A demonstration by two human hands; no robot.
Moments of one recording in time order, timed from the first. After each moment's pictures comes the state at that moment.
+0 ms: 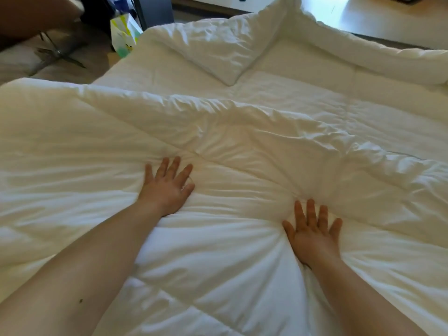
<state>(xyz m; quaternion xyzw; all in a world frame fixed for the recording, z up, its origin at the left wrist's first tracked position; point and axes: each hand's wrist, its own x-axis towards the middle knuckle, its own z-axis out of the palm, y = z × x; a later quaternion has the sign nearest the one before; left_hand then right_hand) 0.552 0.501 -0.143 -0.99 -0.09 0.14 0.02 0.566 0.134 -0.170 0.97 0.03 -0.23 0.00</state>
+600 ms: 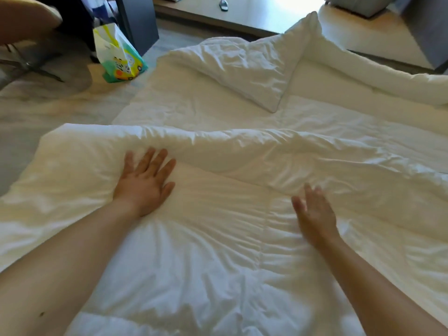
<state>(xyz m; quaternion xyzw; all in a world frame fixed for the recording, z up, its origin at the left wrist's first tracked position) 0.597 0.781 -0.111 -0.99 0.01 0.05 0.12 0.601 0.373 -0.101 0.97 -0.06 -0.09 -0.20</state>
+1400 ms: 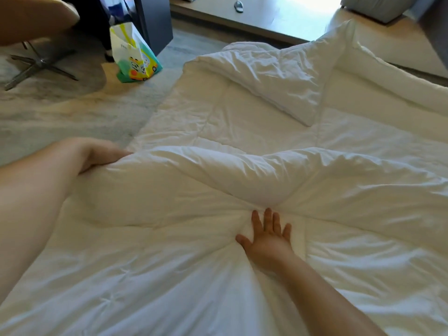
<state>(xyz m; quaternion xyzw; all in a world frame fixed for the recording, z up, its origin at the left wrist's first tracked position) 0.656 0.946 -0.012 -0.78 -0.33 0.37 -0.38 0.600 0.559 -0.141 0.94 0.07 -0.32 -0.05</state>
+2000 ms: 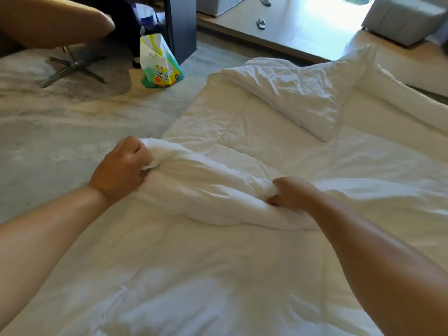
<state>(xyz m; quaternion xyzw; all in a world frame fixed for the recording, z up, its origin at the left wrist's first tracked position) 0.589 0.949 -0.049 -0.96 0.08 -0.23 -0.11 0.717 0.570 -0.054 0.96 0.20 -0.20 0.02</state>
